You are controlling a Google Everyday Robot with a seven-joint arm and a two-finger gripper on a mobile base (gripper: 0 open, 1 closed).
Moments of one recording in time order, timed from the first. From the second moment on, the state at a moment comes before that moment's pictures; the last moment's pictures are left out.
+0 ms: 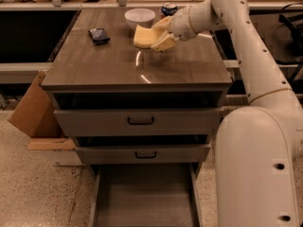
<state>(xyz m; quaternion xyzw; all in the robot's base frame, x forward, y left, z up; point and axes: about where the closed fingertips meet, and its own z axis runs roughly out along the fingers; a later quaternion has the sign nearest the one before) 0.803 -0.034 0.879 -0.65 0.58 0.15 0.47</state>
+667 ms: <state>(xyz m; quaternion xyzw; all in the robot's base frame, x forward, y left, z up) 0.810 -0.031 0.875 -0.64 0.59 0.15 0.47</state>
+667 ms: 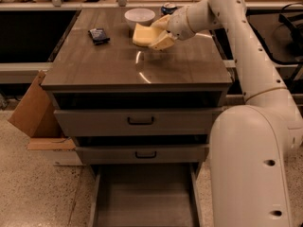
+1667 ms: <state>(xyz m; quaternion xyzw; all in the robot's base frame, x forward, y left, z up) 0.810 -0.053 0.912 -0.63 0.58 0.11 0.50</state>
